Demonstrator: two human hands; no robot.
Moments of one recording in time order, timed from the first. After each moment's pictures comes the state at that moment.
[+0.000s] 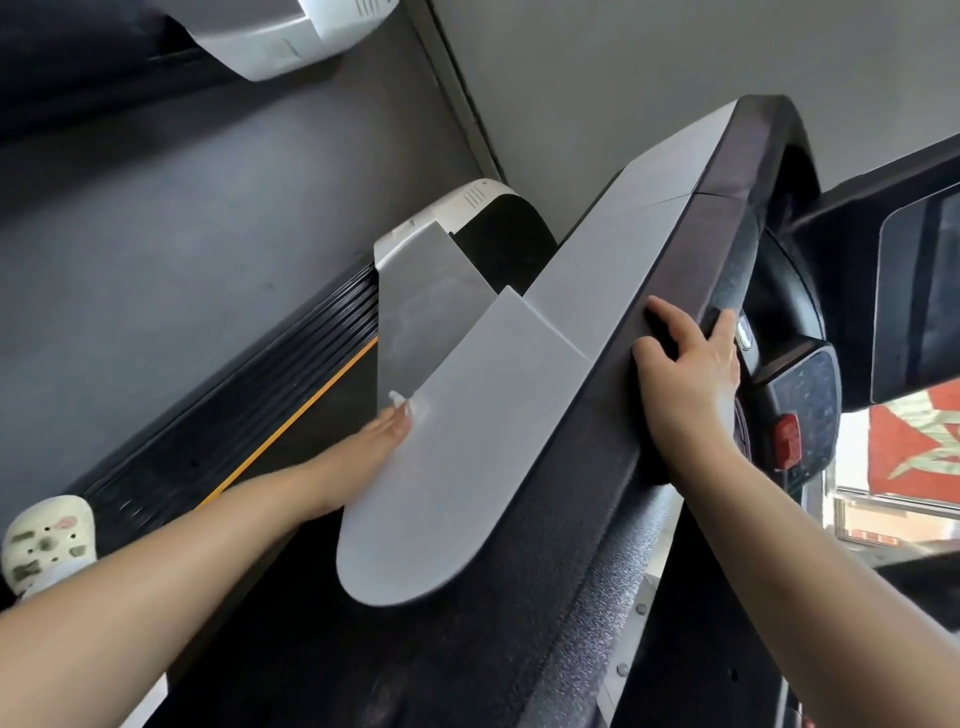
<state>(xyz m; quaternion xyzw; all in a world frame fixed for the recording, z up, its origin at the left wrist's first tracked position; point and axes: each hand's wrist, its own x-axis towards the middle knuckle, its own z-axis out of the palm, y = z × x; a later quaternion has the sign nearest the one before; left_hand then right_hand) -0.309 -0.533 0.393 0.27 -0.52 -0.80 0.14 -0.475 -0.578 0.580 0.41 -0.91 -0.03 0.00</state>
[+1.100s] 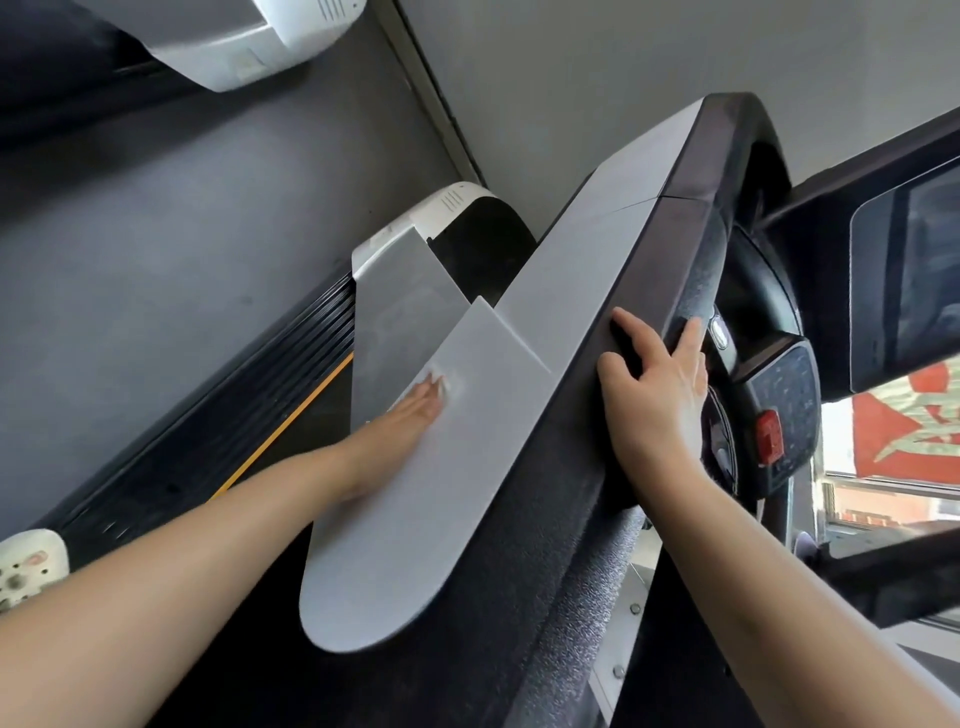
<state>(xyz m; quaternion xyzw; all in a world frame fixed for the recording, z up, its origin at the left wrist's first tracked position) -0.365 -0.570 0.399 0.25 -0.47 -0.84 0.14 -0.466 -0.578 0.584 0.38 -0.92 -0.04 -0.02</state>
